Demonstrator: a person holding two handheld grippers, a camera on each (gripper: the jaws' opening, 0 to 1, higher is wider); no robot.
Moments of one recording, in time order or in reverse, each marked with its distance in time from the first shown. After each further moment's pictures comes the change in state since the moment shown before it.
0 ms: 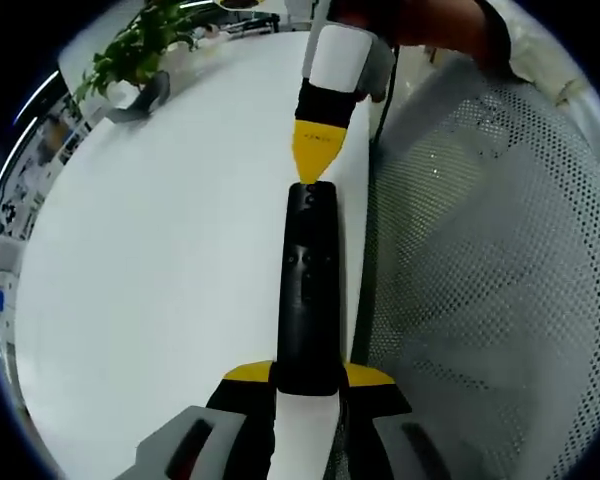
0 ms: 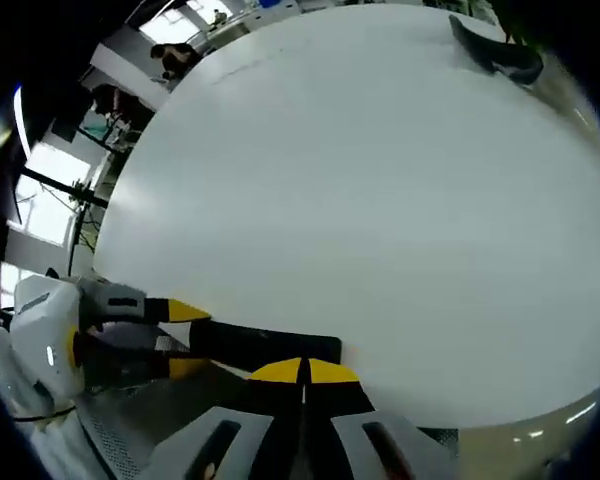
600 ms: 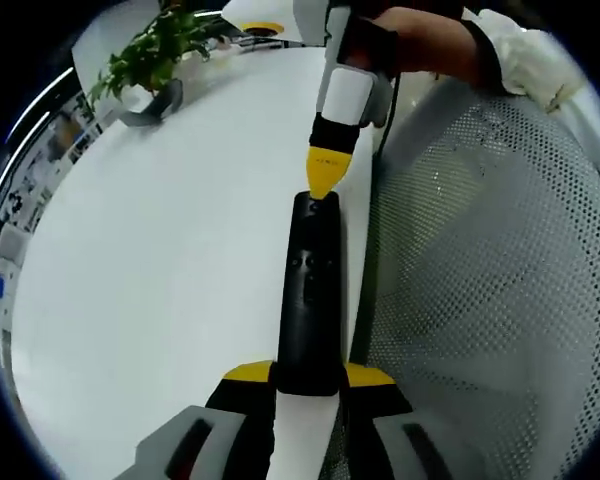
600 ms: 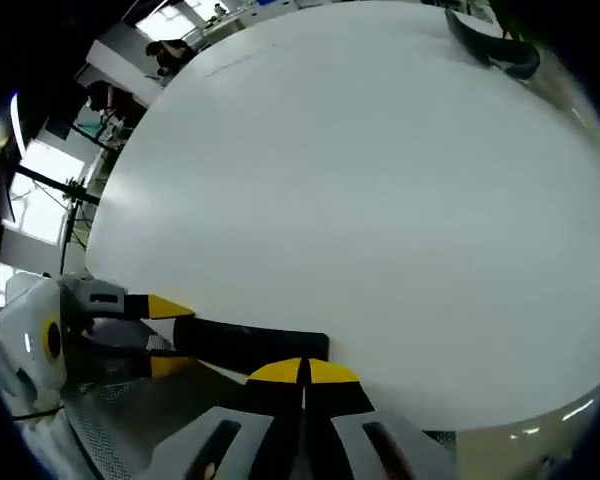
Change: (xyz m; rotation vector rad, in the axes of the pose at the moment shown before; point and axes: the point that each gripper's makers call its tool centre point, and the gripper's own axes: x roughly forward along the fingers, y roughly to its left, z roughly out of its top) left arm -0.001 -0.001 0.000 -0.039 -0.096 0.018; right arm 0.008 -0.008 -0.005 0.005 0.009 -0.023
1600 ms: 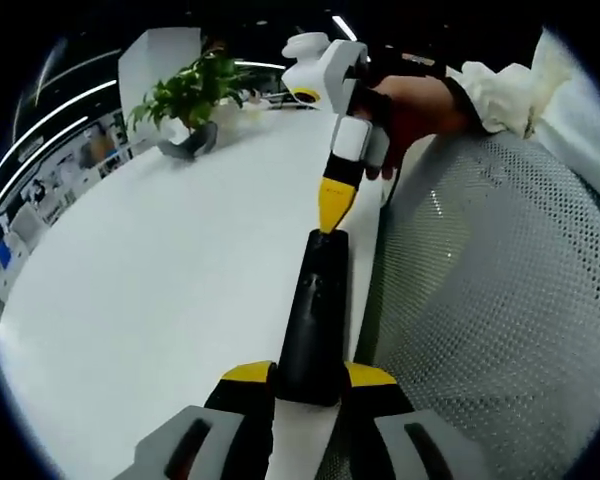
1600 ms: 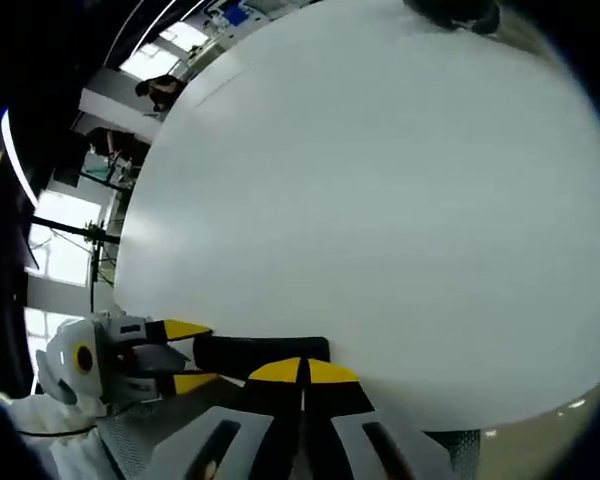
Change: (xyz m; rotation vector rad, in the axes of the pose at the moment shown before) left arm 0.001 0.002 0.008 -0.080 -0.290 0.044; right arm -0.001 -0.003 0.004 0.151 -0.047 0.154
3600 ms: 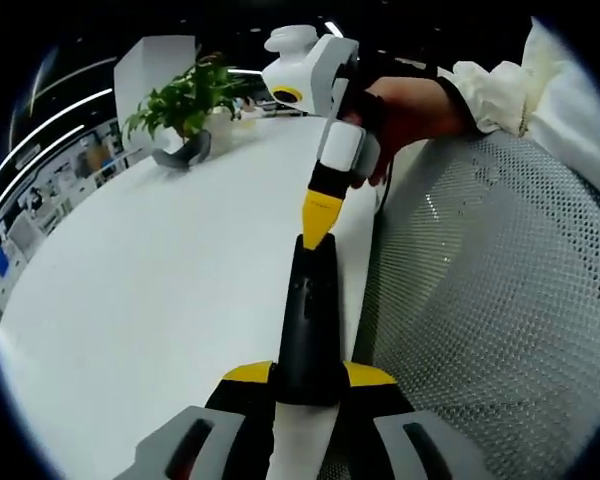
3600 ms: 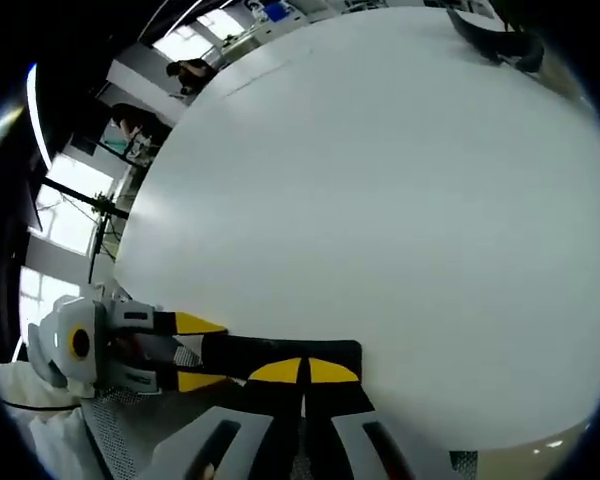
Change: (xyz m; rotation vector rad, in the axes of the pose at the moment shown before) left arm 0.006 -0.005 0.005 0.028 -0.036 -0.022; right arm 0.007 0.018 0.000 -0.148 -0.003 -0.003
